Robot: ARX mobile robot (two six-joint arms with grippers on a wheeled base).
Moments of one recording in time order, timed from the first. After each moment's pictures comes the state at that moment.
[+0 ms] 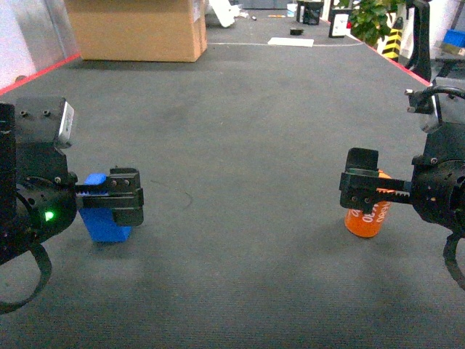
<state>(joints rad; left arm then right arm) -0.22 1.90 0.65 0.82 -0.24 -0.11 0.27 1.88 0.74 0.68 0.25 0.27</state>
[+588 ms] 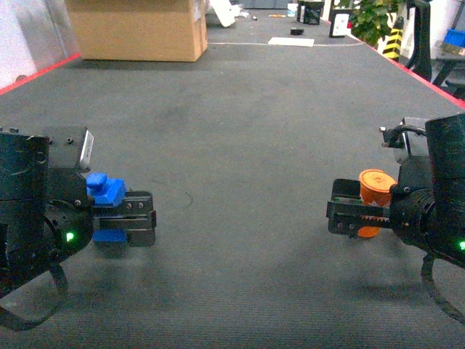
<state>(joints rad) -0.24 2.00 0.67 0.82 -0.24 -0.13 0.27 2.02 0.80 0.67 0.23 0.26</state>
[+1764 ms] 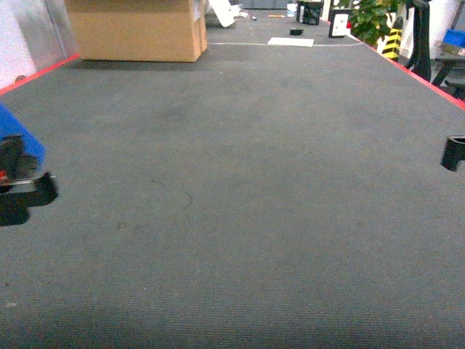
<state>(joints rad) -0.33 1.46 0.23 1.15 -0.49 -0.06 0.38 1.42 0.38 0.97 0.60 -0.02</state>
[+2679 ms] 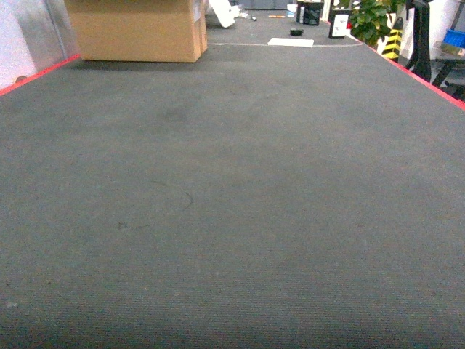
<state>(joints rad) -0.32 0.54 0.09 0.45 -0.40 0.00 0.43 0.68 0.16 0.51 0.51 -0.06</state>
